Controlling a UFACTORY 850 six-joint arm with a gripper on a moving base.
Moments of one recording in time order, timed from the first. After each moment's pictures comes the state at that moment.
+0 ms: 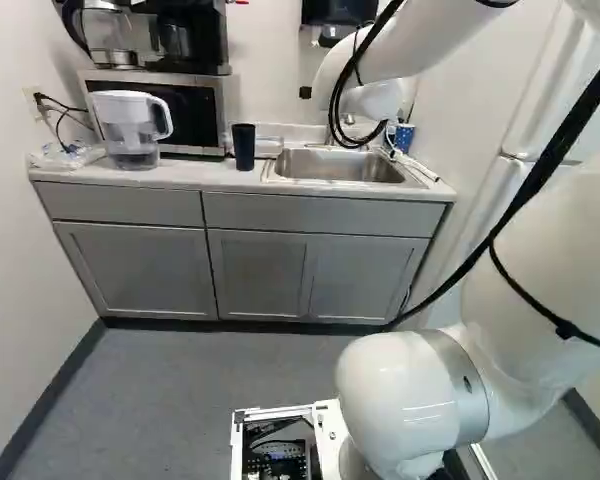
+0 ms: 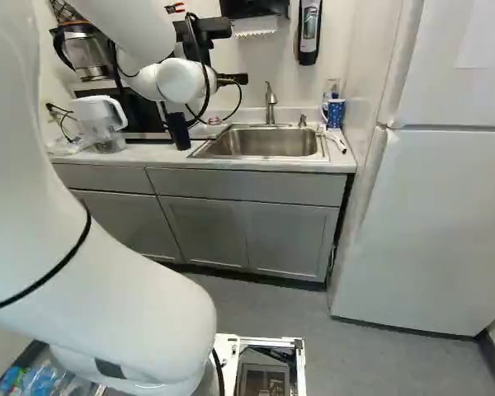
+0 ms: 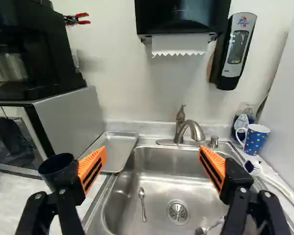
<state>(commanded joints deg) 0.0 8.2 -49.8 0.0 28.1 0.0</state>
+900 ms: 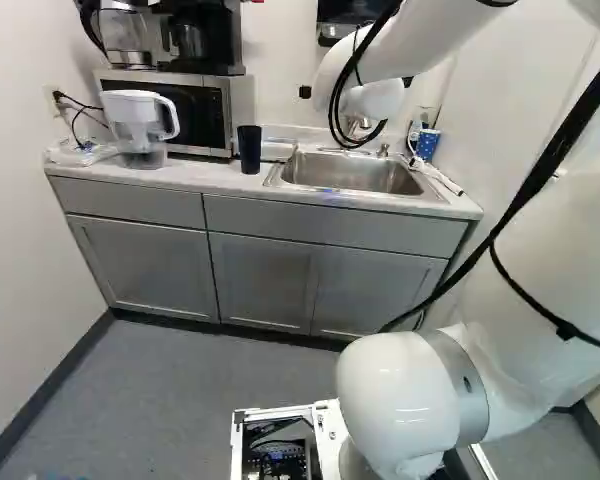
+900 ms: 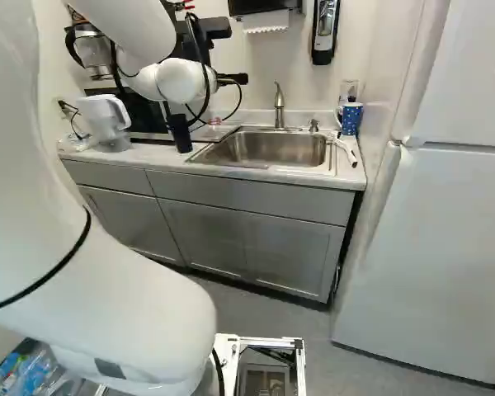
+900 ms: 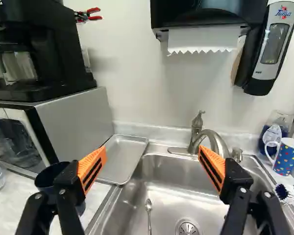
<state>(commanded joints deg) 0.0 8.2 -49.8 0.0 28.1 0.0</state>
